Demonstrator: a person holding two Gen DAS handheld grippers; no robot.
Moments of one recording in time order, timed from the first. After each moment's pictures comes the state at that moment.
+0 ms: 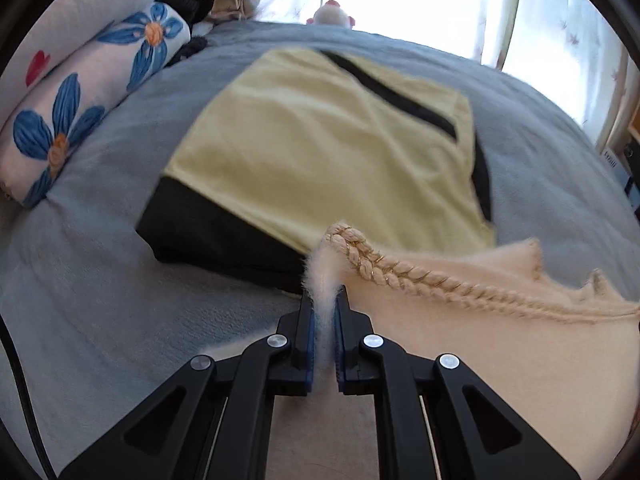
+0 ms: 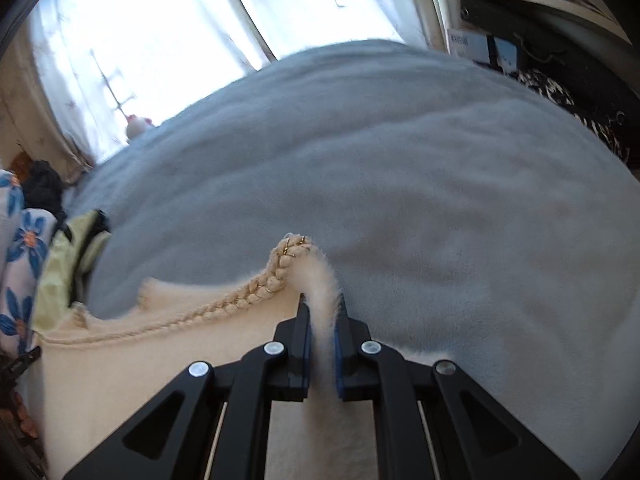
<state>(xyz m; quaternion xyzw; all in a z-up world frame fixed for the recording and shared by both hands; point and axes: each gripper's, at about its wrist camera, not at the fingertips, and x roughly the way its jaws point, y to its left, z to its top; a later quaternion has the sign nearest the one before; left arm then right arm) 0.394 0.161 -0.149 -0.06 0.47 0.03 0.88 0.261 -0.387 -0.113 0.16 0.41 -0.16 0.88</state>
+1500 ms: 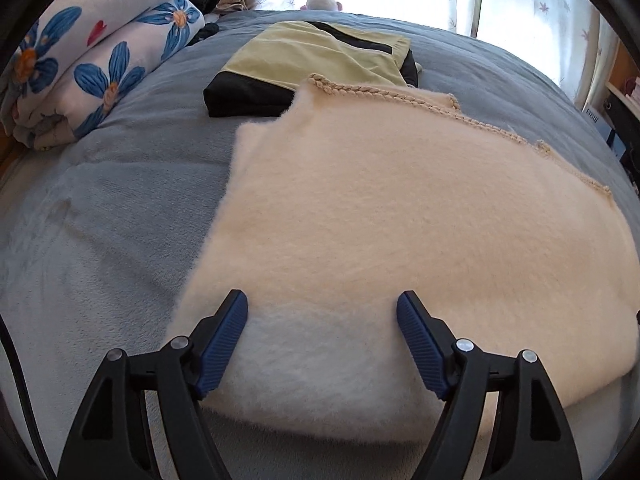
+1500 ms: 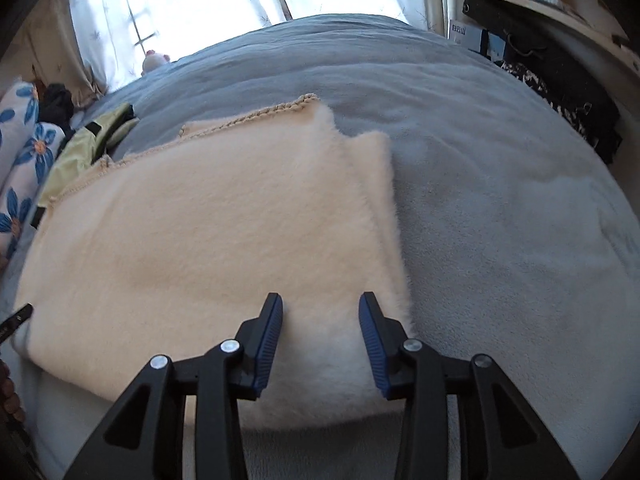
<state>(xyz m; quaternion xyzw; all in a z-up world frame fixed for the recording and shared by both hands) 0.200 0.126 -0.140 -0.04 0.49 0.04 0.87 0.096 -0.299 -0.104 0.06 0.46 -0.17 0.87</state>
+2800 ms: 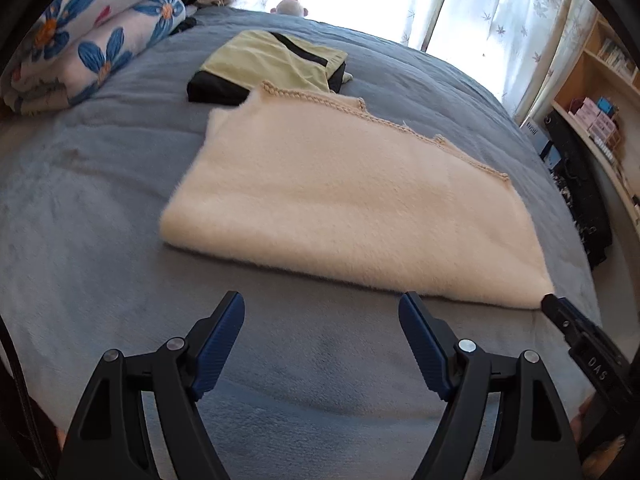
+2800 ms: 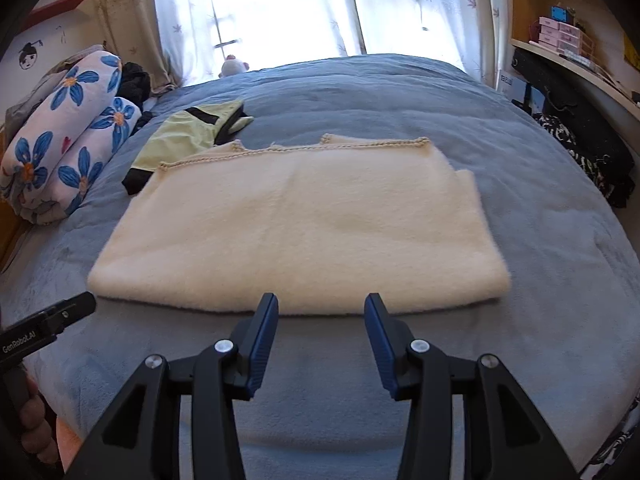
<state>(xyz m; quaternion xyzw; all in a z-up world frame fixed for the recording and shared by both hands) 0.071 0.109 -0.070 -0.14 0.48 -0.07 0.86 0.009 -0.149 -0.042 0.04 0.41 -0.06 0.91</state>
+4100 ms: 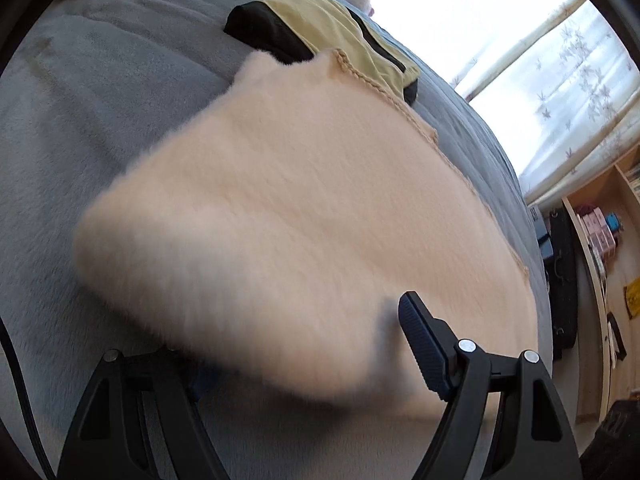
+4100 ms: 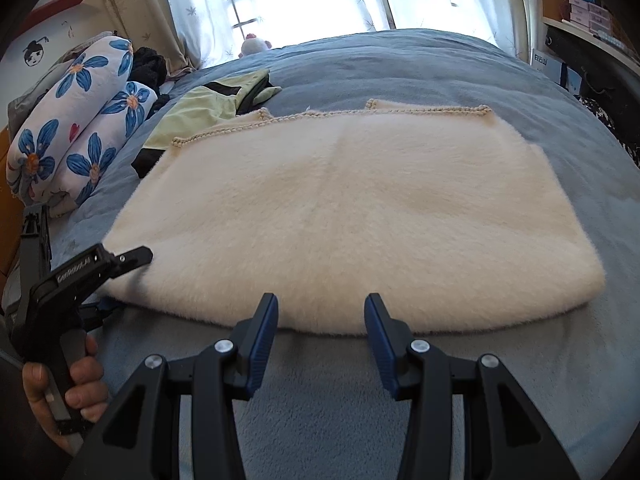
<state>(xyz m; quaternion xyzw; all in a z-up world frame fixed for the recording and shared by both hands) 0.178 0.153 -0.177 -0.31 0.46 -0.04 0.83 0.067 -0.126 -0.098 0.06 0.44 -0.02 0.90</state>
